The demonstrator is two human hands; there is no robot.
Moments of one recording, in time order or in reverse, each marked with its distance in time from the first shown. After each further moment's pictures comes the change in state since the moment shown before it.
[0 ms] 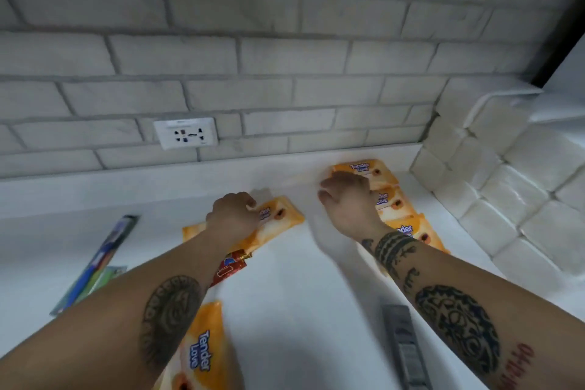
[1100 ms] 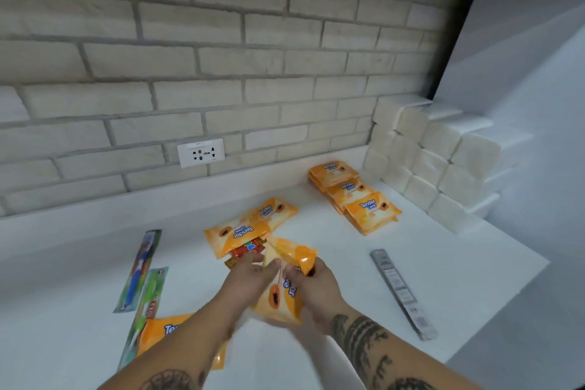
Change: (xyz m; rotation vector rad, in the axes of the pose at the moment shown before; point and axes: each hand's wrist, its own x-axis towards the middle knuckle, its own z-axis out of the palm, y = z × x) left_hand -0.175 -0.085 -0.017 -0.582 -0.333 0.075; right_hand -0.236 -0.145 0.057 0.985 -0.016 0.609
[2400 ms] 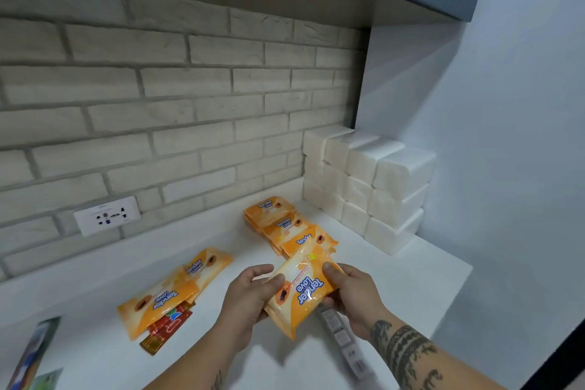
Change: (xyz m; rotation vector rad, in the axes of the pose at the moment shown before) left_hand 0.021 0.104 0.119 -0.462 -0.195 0.044; right_hand 0.014 -0.059 -0.194 0.281 0.216 -0.026
